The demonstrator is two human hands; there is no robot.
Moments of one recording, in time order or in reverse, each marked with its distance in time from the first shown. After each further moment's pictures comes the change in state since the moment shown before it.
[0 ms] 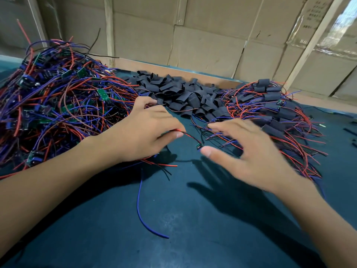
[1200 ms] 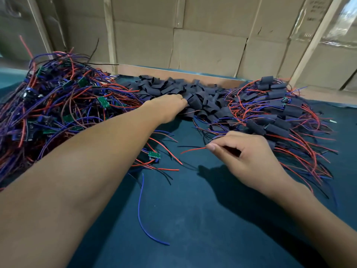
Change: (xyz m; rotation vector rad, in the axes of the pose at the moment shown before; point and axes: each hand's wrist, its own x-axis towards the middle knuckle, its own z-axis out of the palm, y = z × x) left_hand 0.112 -0.088 0.081 0.267 -0.500 -0.186; right_hand 0.002 0.007 0.016 0.256 0.068 0.003
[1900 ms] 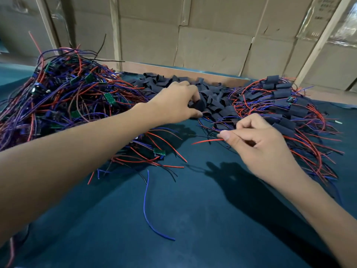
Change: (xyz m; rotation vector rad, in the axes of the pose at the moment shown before) left_hand -0.047 0.031 -0.045 -0.448 0.206 -0.123; right_hand 0.003 0.000 -0.005 0.072 0.124 0.184
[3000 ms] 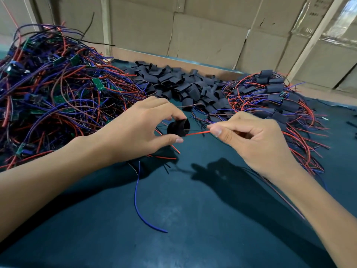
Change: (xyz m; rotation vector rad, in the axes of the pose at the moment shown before) left_hand -0.122 0.005 -0.002 -0.209 0.161 0.249; right_hand -0.006 -0.010 -0.001 0.253 -0.065 -0.042
